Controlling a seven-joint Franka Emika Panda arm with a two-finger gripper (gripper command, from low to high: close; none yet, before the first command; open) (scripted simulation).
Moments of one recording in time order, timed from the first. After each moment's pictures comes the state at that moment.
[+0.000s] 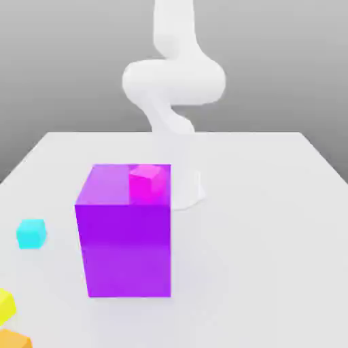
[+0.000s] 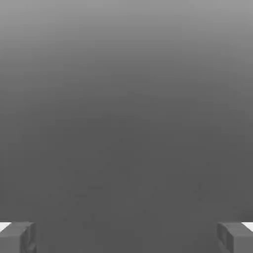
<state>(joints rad) -0.01 -0.71 -0.02 -2.28 0.00 2.32 0.79</state>
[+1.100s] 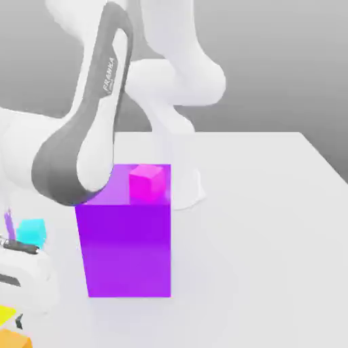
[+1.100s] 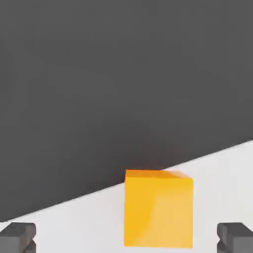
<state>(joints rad) -0.23 0.50 -0.22 -2.06 0.19 2.55 0.54</state>
